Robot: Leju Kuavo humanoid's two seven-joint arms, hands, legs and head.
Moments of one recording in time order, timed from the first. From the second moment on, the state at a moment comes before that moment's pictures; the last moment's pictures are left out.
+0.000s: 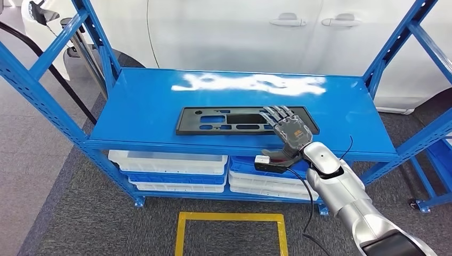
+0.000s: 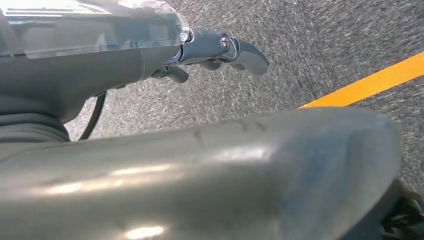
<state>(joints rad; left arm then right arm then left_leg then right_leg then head) -0.10 -0.18 0.90 -0.20 -1.44 0.19 -0.05 -0.64 -0.24 0.42 -0.90 1.34 -0.37 -0.24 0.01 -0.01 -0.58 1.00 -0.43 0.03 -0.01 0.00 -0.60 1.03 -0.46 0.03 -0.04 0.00</state>
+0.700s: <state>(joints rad) -0.10 -0.18 0.90 -0.20 -1.43 0.20 -0.04 -0.75 -0.24 0.49 -0.73 1.47 -0.45 -0.10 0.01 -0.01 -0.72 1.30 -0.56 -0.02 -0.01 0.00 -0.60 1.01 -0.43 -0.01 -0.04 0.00</state>
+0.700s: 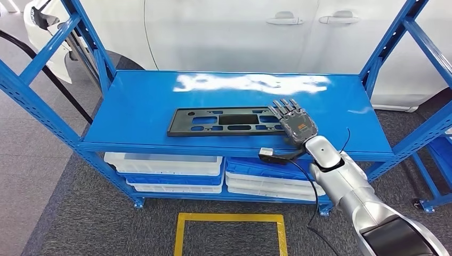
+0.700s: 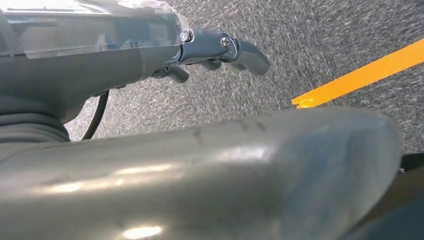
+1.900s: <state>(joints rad) -0.10 -0.18 0.90 -0.20 -1.43 0.20 -0.05 -0.83 -0.24 0.59 -0.61 1.52 -0.41 -0.17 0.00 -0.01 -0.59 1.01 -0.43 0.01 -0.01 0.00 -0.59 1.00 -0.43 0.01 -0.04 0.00</state>
